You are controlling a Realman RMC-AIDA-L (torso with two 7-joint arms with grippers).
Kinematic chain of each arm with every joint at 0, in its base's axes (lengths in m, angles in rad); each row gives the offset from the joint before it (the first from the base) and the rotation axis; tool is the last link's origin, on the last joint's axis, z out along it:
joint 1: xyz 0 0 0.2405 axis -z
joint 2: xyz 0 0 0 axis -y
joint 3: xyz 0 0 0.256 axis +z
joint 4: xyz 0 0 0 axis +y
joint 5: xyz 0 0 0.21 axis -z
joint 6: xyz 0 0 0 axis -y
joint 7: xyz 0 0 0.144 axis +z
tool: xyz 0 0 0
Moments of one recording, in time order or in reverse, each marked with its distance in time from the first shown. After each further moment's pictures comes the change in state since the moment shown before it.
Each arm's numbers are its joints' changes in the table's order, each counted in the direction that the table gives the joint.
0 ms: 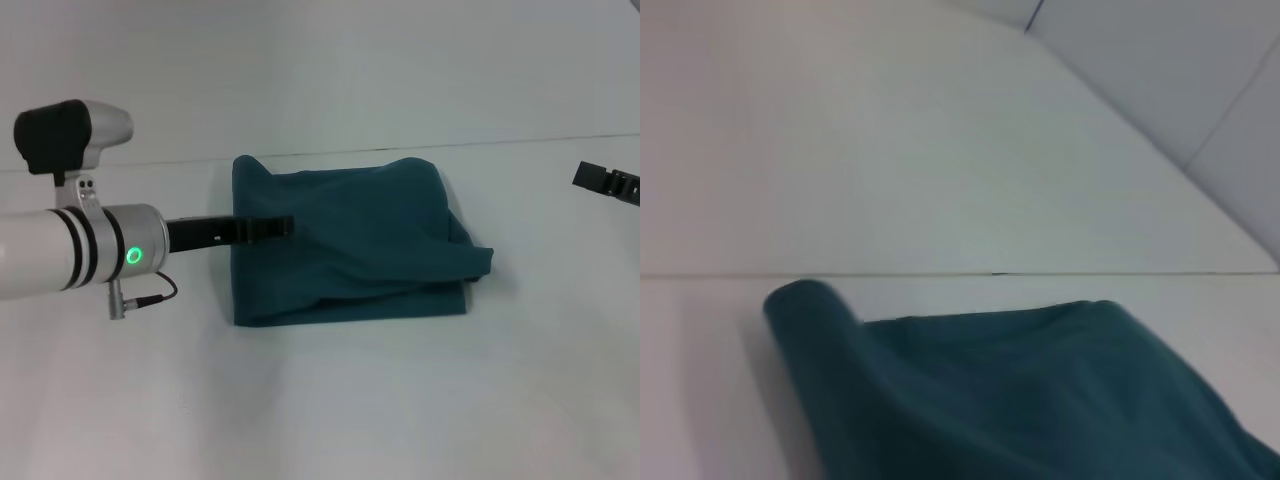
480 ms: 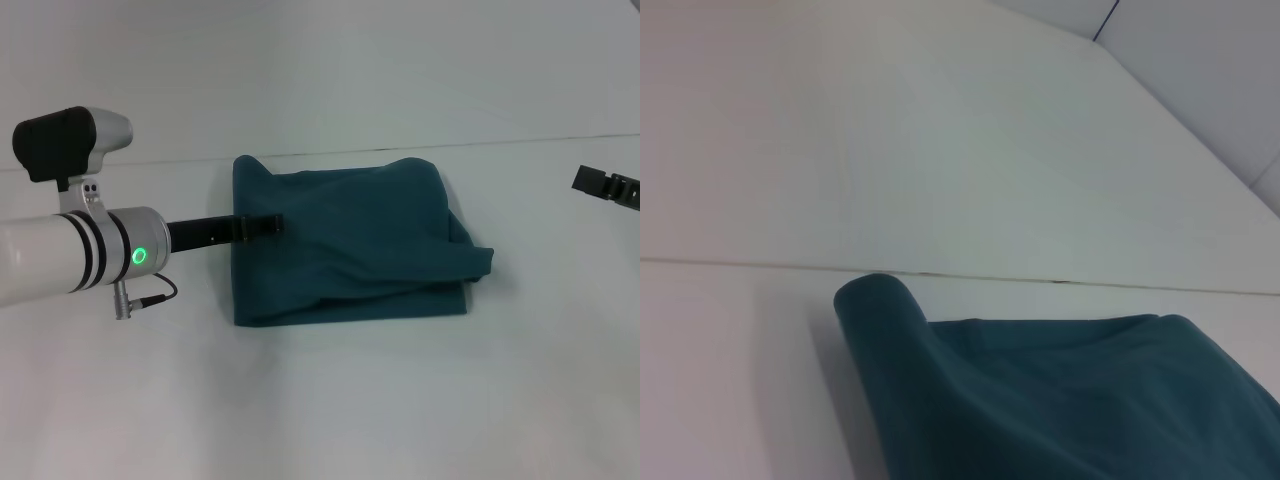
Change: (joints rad) left arm 0.030 0.003 0.003 -0.074 0.000 0.110 -0.026; right arm 0.003 -0.001 0.001 0.008 0.002 0.003 0.000
